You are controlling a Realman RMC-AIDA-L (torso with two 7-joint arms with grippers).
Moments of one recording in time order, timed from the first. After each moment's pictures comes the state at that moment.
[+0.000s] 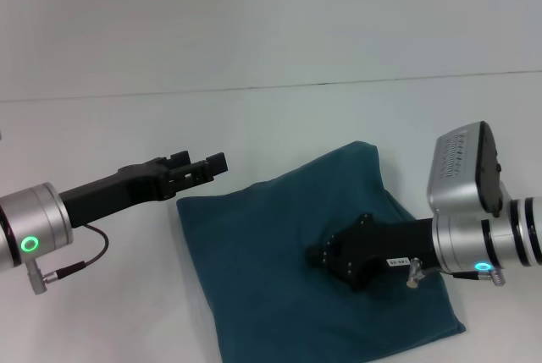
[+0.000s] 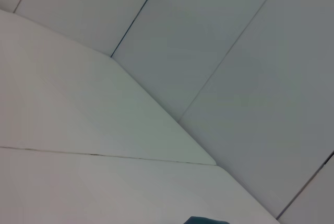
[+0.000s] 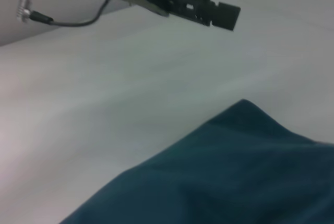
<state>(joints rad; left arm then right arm) -0.55 -2.16 0.71 0.63 1.82 1.31 -1.74 0.62 2.09 -1.05 -0.51 -1.96 -1.20 1.38</state>
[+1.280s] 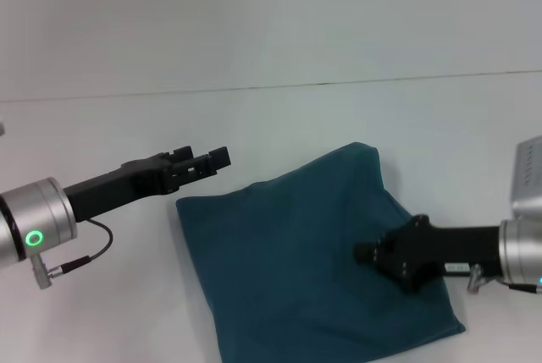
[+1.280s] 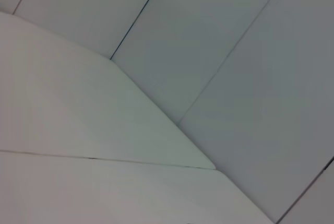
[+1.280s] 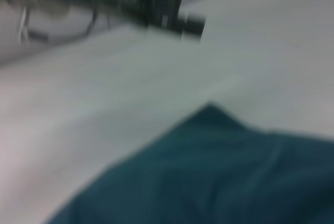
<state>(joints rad) -0.56 -2.16 0.71 0.62 1.81 1.30 -1.75 0.47 2.07 -0.93 -0.66 -1.97 -1.34 1.38</state>
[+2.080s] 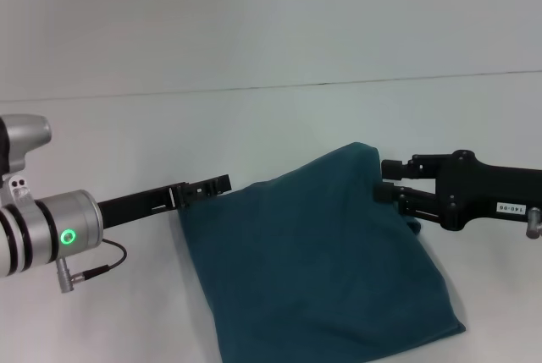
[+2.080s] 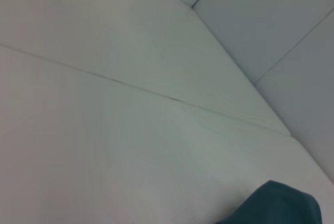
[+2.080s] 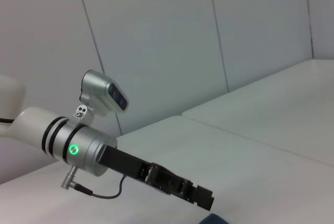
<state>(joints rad) -0.64 -2.16 0.75 0.52 1.95 1.05 -1.94 0.45 2.06 -0.73 -0.79 -1.87 -1.59 1.46</state>
